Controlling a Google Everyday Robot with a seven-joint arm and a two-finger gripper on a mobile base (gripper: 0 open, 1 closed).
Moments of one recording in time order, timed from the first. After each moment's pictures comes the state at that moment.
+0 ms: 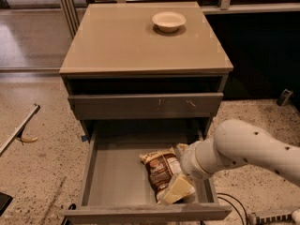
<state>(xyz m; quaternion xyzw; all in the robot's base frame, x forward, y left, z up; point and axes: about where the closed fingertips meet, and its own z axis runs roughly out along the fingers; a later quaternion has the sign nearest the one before) 0.415 -0.072 0.640 -0.54 0.79 0.19 0.22</state>
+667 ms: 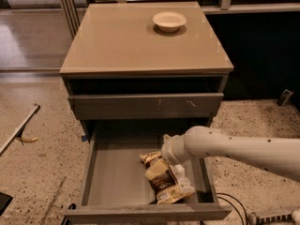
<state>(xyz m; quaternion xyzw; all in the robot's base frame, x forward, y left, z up) 0.527 -0.030 0.537 -0.50 0.80 0.17 0.28</state>
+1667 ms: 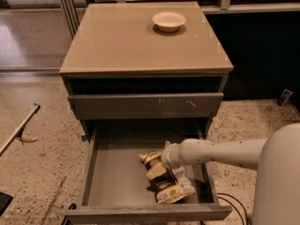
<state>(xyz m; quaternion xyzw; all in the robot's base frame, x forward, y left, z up) 0.577 -0.034 0.424 -0.46 0.82 0.16 0.29</state>
